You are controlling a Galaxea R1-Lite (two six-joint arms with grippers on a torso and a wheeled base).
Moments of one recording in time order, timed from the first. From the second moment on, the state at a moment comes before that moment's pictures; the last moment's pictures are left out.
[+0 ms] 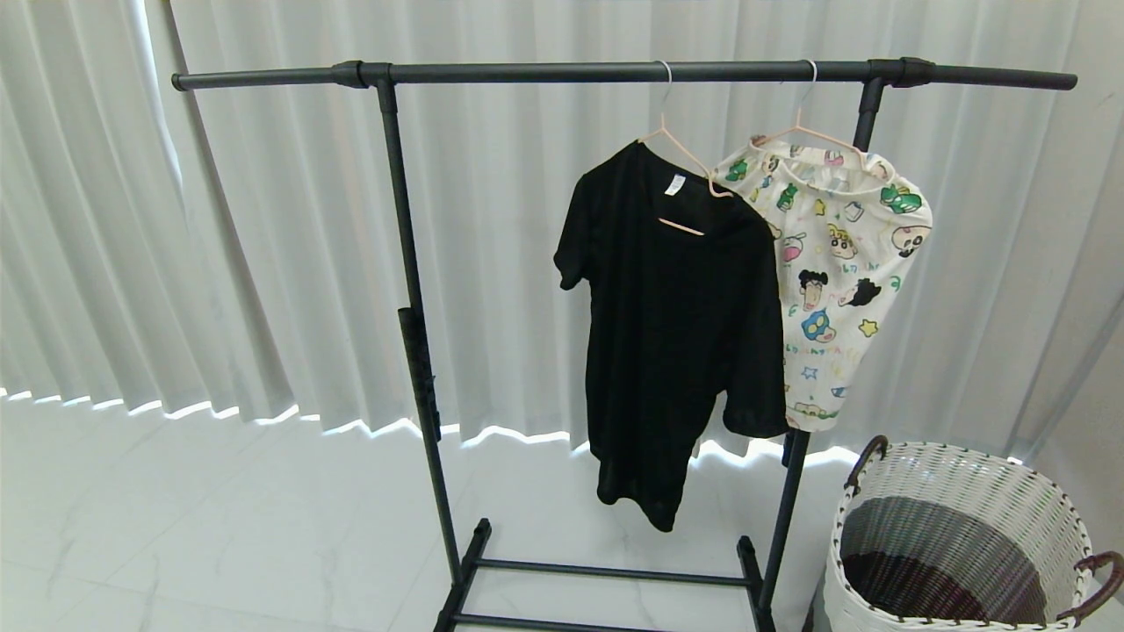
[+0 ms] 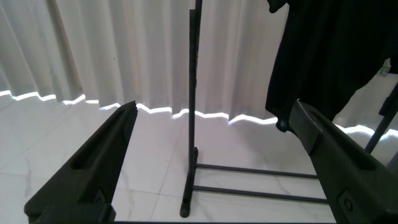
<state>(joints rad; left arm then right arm) -0.01 0.00 0.00 0.01 -0.03 0.00 0.01 0.00 0.00 0.01 -0.05 0.09</state>
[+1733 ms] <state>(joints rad) -0.01 0.00 0.00 0.01 -0.03 0.00 0.01 0.00 0.00 0.01 -0.05 0.09</state>
